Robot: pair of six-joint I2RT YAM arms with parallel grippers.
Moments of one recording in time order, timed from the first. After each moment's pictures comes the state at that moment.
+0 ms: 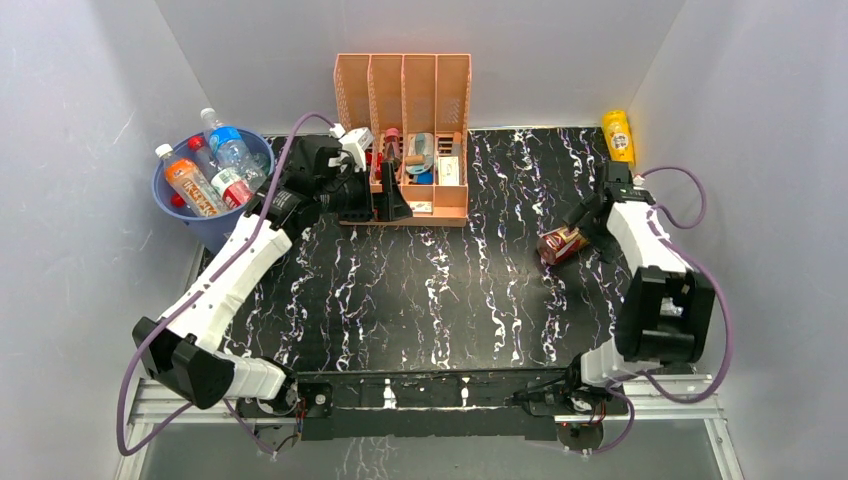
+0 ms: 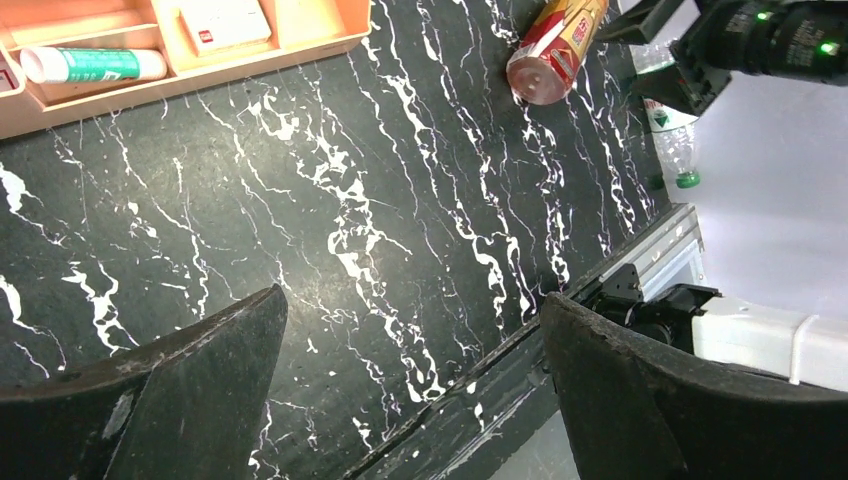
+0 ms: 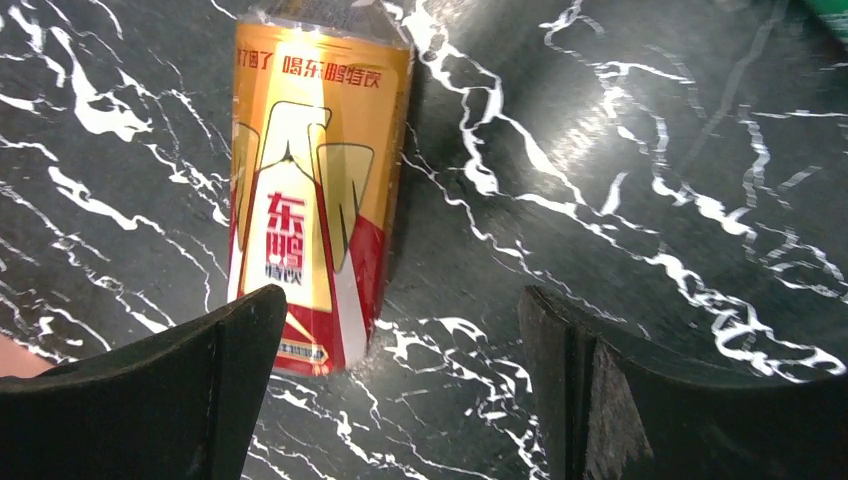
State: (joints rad) left arm -0.49 1.34 1.42 -0.72 0.33 -0.44; right arm -0.07 1.46 1.12 -0.78 0.26 0.75
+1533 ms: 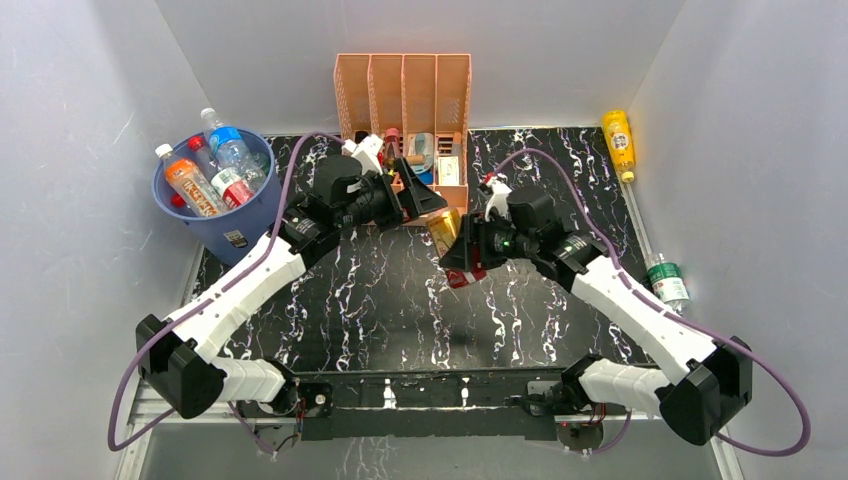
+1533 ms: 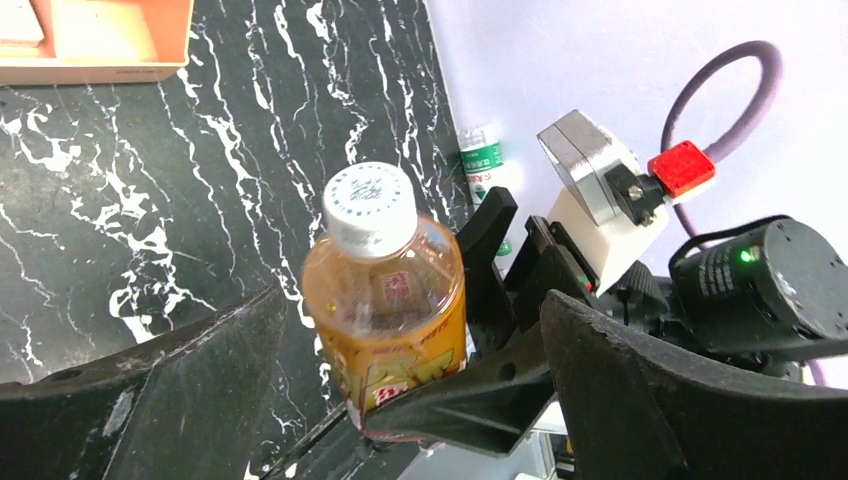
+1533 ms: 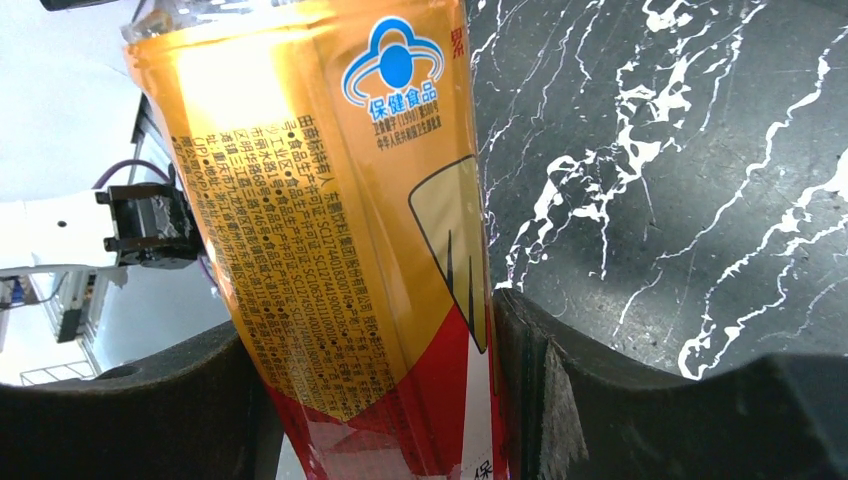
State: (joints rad) left arm -0.64 1.29 1.21 -0.28 0.29 -0.89; right arm 0.63 1.12 0.98 -0.46 -0.42 0.49
